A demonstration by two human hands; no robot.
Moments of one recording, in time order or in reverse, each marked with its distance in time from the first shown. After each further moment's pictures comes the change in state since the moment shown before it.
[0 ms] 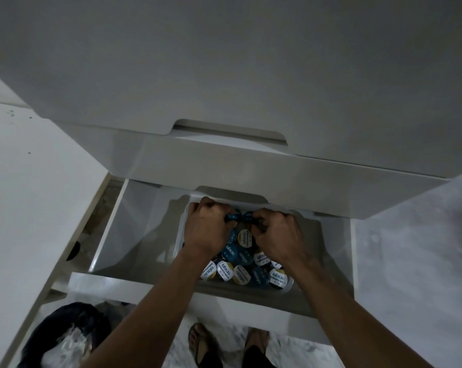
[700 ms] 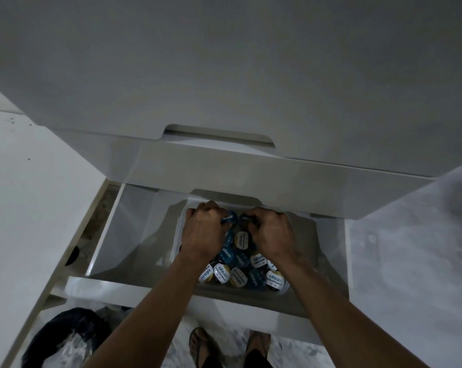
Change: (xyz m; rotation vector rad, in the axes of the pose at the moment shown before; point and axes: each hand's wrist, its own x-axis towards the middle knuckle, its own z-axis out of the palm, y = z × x) left_hand -0.001 0.003 0.001 -0.013 -0.002 -0.009; right_hand 0.008 -0.002 0.007 0.120 0.015 0.049
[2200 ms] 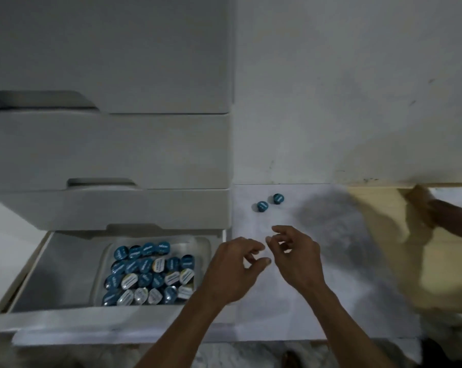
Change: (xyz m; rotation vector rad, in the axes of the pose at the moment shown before) left_hand -0.089 0.259 -0.010 -0.482 -0.037 0.375; right_hand -0.146 0.113 -0.216 0.237 0.465 0.104
